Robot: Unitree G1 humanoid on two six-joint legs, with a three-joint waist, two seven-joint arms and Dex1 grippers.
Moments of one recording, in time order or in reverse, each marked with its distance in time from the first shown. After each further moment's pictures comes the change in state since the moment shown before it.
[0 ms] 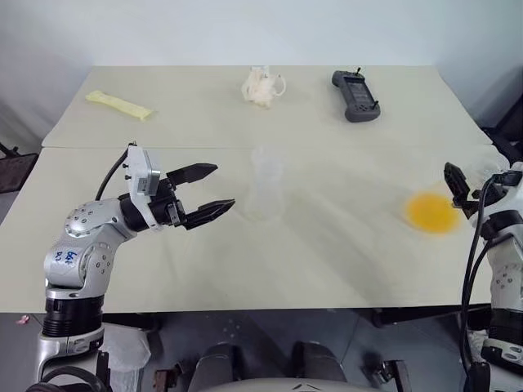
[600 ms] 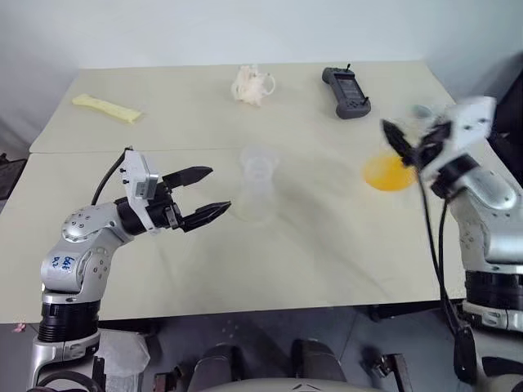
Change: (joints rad) left arm 0.024 0.017 0.000 0.013 0.008 -0.033 0.026; right arm -0.306 -0.025 0.446 -0.176 -0.249 -0.016 0.120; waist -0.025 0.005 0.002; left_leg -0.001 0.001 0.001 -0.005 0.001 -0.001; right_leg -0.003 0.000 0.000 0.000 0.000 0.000
